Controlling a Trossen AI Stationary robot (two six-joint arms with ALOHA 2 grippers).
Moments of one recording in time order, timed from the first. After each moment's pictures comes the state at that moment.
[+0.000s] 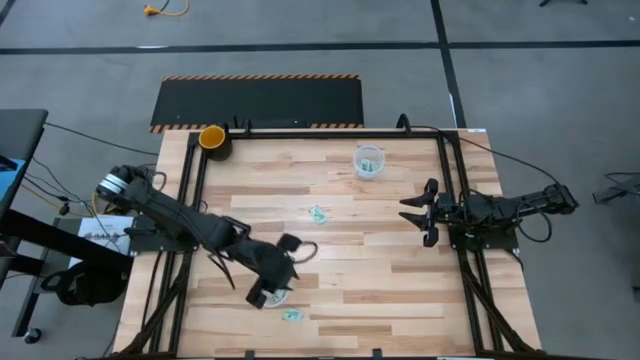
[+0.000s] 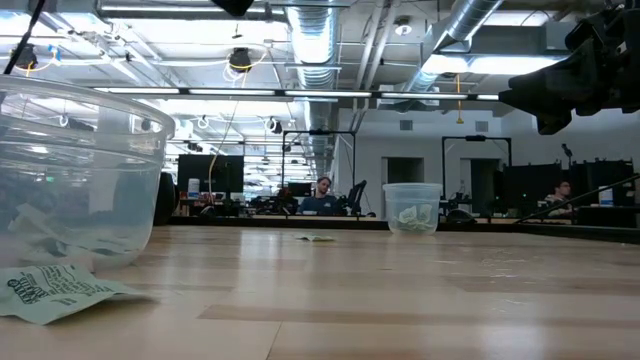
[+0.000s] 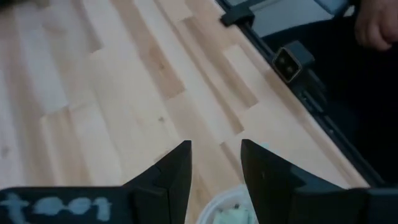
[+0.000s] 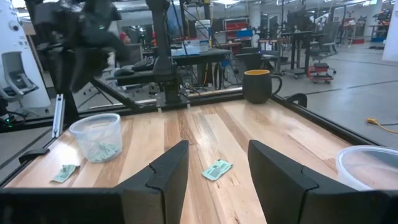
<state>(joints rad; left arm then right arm) -0.43 1.48 1.16 -0.45 0.05 0.08 0.23 0.07 0.02 0.04 0.36 0.06</state>
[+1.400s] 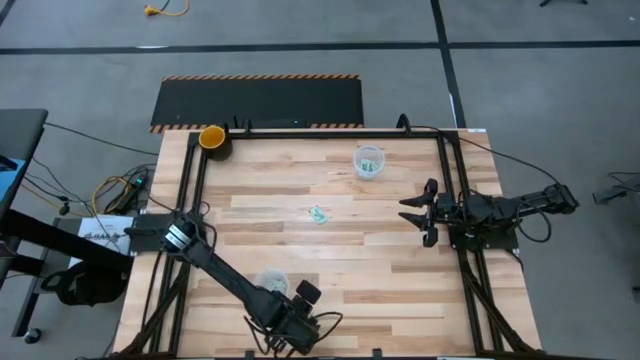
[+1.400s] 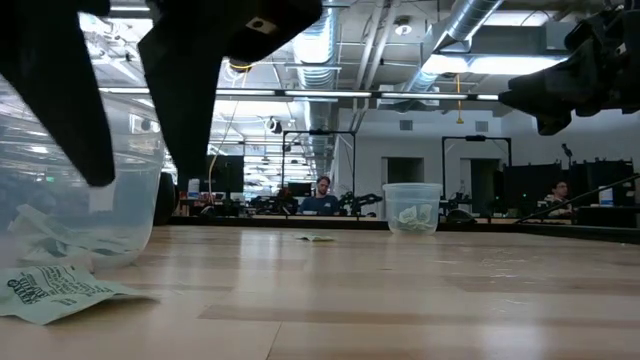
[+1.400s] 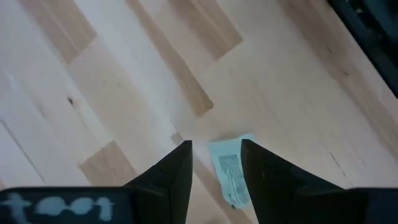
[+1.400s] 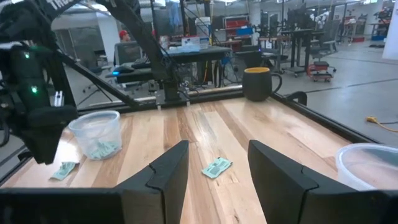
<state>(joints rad) -0.64 2.15 1.72 -0.87 -0.18 0.03 0.23 0.08 0.02 0.04 0.36 0.06</state>
